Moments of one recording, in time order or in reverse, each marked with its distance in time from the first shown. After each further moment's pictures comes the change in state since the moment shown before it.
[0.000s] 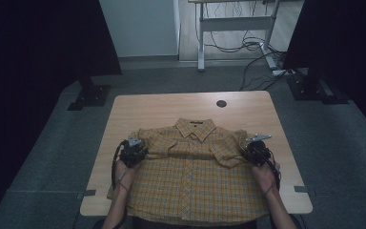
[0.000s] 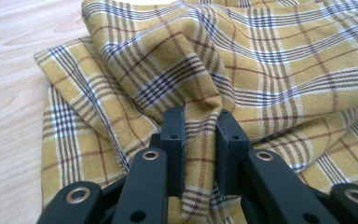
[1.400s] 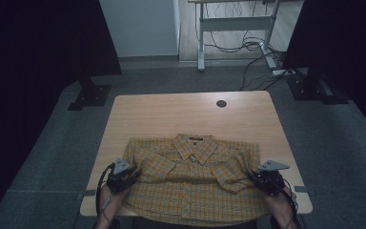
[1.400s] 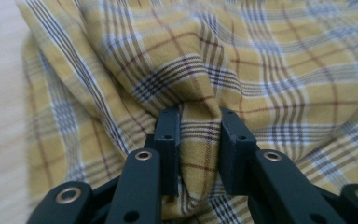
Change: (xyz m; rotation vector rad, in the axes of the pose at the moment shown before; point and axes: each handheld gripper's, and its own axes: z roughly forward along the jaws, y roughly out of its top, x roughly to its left) left arm -0.019 -0.070 -0.077 -0.032 -0.122 0.054; right arm 0.033 -0.076 -0.071 -0.077 0.086 -0.042
